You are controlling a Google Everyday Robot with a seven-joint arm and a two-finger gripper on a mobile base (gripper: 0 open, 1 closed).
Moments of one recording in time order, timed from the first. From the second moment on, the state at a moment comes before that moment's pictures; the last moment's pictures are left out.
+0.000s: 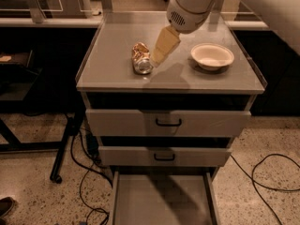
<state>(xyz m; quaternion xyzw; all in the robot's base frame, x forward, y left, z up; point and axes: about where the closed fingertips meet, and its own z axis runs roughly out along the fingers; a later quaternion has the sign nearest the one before) 0.634 -0.078 0.960 -0.41 0.87 -0.05 0.25</state>
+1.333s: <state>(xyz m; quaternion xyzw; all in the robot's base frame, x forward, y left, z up) 0.700 -0.027 0.931 -0.37 0.89 -0.03 0.27</state>
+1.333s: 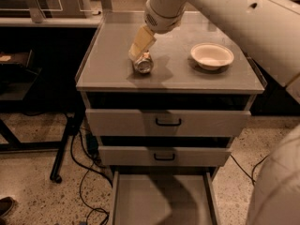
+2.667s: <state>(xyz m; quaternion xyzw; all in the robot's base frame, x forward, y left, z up) 0.704 0.052 0.875 -0.40 0.90 0.08 0.18</state>
